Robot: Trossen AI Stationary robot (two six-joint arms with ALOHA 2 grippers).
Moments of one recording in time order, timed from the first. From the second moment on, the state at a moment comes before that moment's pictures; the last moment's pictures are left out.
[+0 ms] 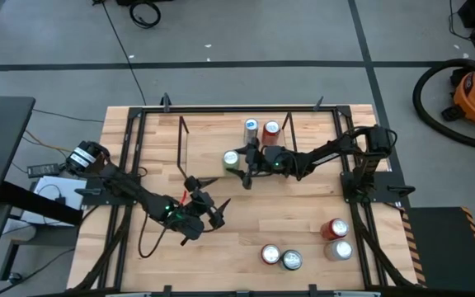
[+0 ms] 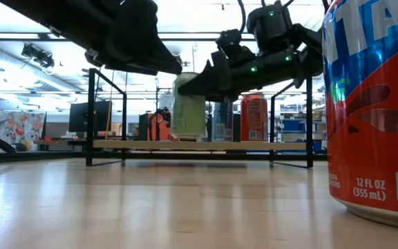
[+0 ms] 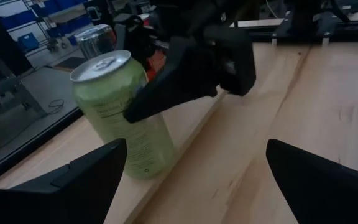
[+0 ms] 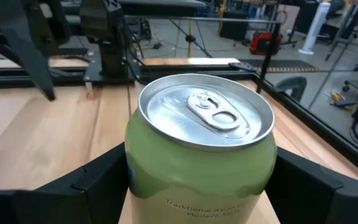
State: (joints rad) left arm -0.52 1.63 0.81 0.19 -1.14 -0.39; right arm -0.08 1.81 0.78 0.84 0.16 -0.05
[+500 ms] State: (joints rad) left arm -0.52 1.64 0.81 0.16 -1.09 -0.39; right arm -0.04 1.81 0.86 0.73 0.21 -0.08
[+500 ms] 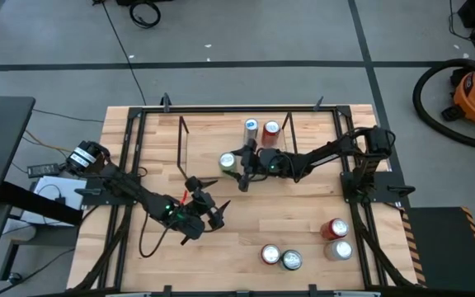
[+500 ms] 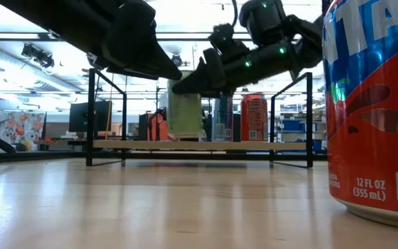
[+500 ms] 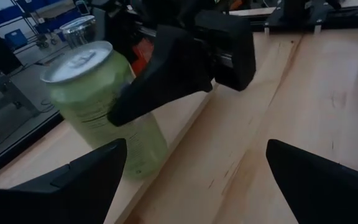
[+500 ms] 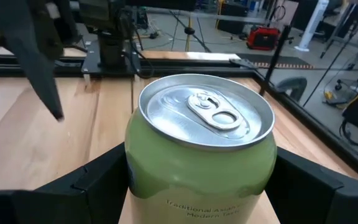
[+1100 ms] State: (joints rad) left arm -0.56 1.63 0.81 0.03 -1.09 -0.49; right arm -0.06 1.92 1.04 0.72 0.16 -0.11
